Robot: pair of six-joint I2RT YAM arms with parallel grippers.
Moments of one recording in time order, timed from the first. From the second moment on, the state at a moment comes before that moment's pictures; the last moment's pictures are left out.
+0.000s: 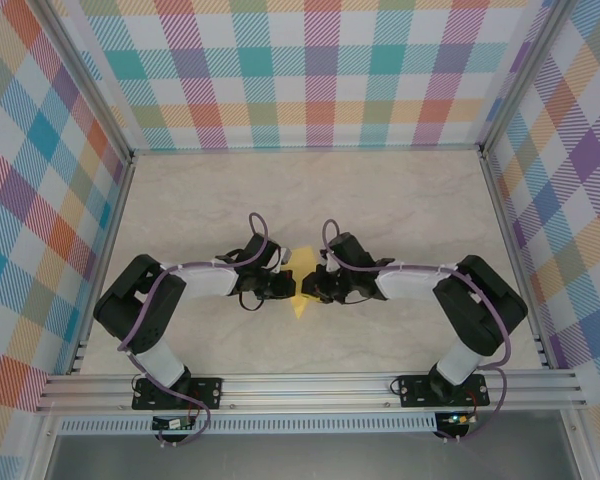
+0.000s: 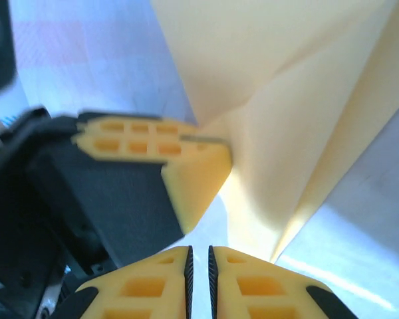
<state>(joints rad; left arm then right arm) -0.61 1.67 0.77 -0.13 0.38 -0.58 0.73 1.64 0.76 0.02 -0.53 1.04</state>
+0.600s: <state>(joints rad) -0.61 1.68 0.77 -0.13 0.38 -0.58 0.72 1.79 0.79 0.05 -0.54 1.02</state>
